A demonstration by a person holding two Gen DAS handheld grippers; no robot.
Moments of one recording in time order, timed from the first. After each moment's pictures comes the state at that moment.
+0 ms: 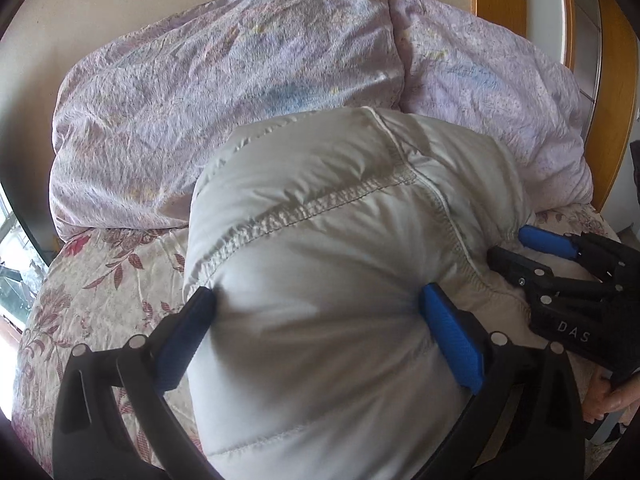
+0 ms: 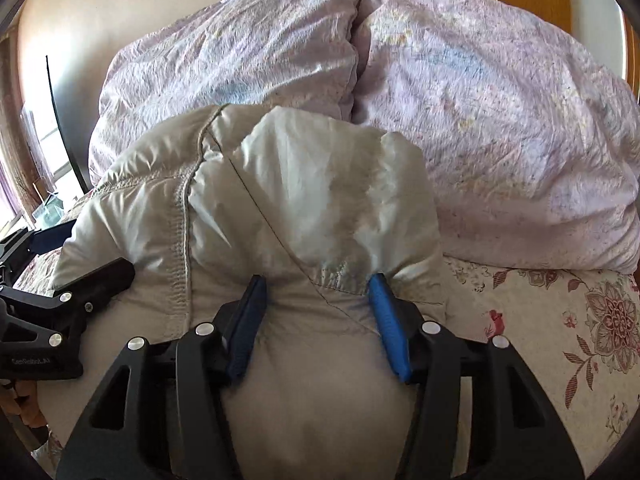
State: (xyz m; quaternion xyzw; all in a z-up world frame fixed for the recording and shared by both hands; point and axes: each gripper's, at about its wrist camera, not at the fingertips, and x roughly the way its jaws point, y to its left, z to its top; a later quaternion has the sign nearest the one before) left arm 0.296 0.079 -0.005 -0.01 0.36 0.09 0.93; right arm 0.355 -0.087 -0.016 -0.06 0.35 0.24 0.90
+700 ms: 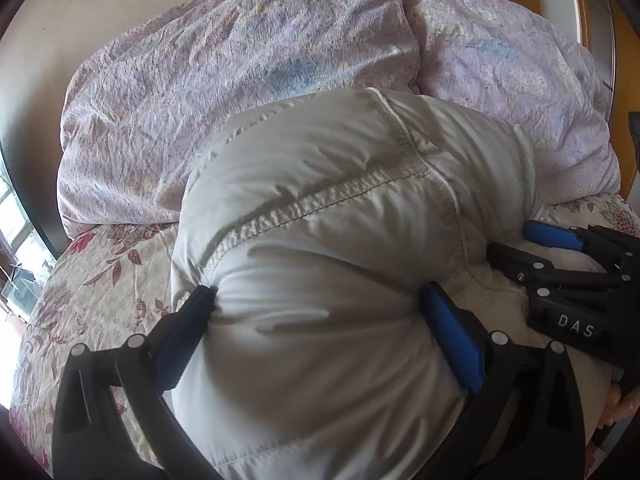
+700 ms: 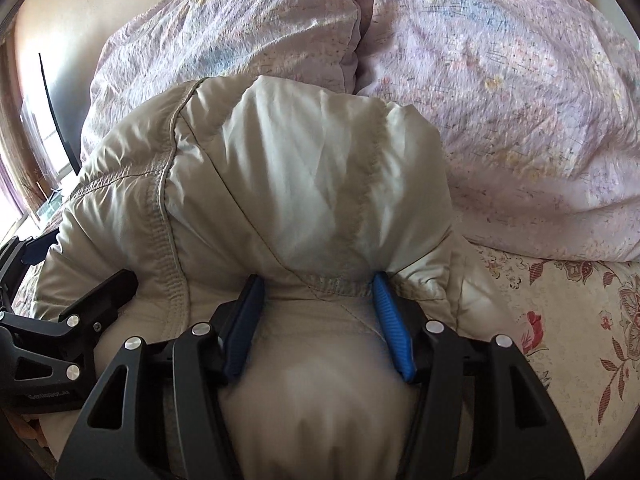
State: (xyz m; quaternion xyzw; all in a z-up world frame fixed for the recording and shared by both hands) left arm 0.313 0.072 -0.032 0.01 0.35 0.13 0.93; right arm 0.373 -0.081 -0.034 -0.05 0.36 0.25 0.90
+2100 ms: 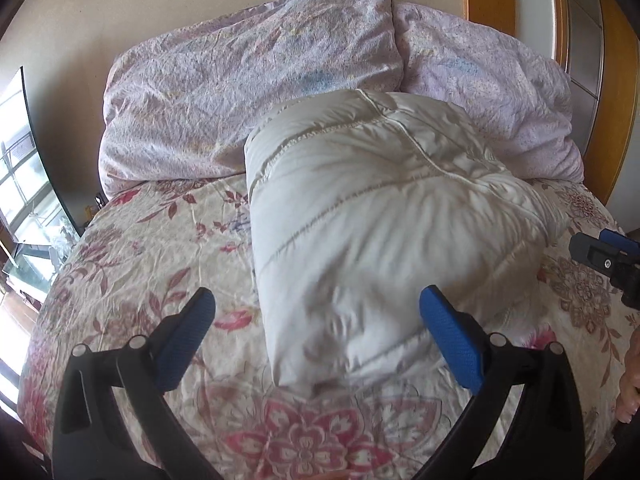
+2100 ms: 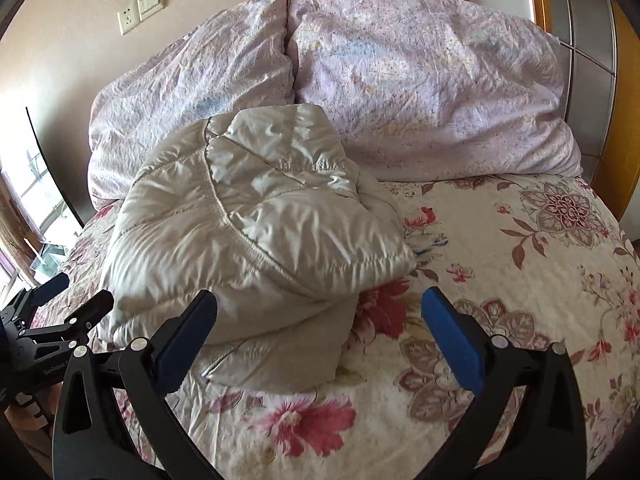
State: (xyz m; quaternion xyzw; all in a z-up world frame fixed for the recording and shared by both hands) left arm 0.170 0.061 0.001 -0.02 0.36 0.12 0.93; right arm 0.226 -0.167 0.011 0.03 0.35 0.17 0.92
